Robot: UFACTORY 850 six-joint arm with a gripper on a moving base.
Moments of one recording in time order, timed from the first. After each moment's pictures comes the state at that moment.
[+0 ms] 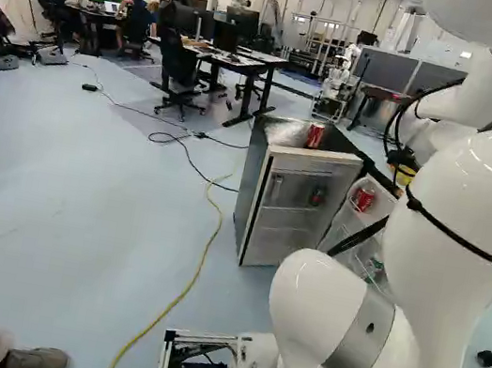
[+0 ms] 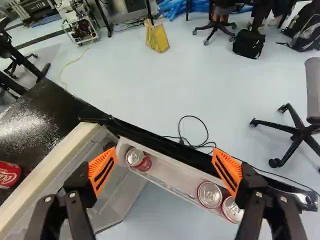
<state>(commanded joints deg) -44.6 -2.9 -43.0 11.7 12.1 0.0</state>
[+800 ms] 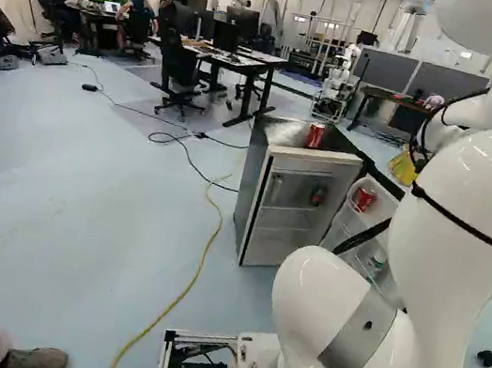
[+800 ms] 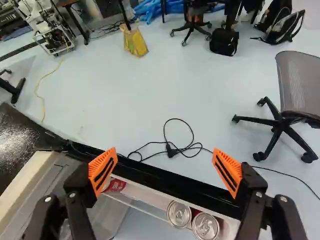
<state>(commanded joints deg) -52.1 -8.5 -48.5 11.7 11.2 0.0</state>
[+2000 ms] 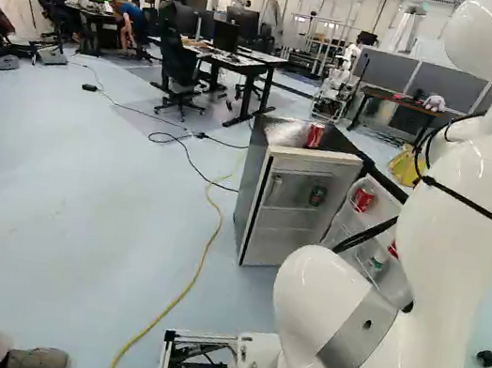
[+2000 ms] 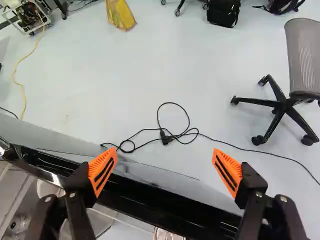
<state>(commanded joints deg) -53.4 -20.4 -56.5 11.7 6.9 0.0</state>
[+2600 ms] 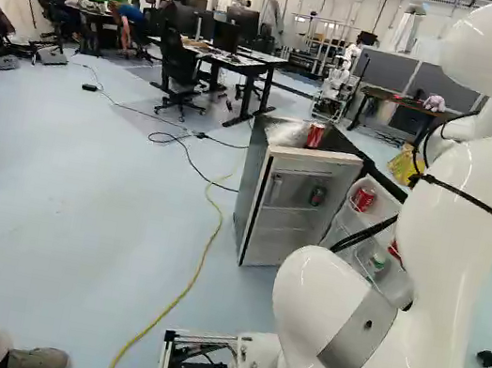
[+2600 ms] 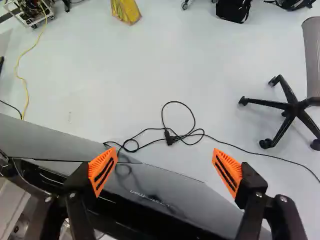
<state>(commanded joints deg) -52.3 -27.2 -65.1 11.7 3.5 0.0</state>
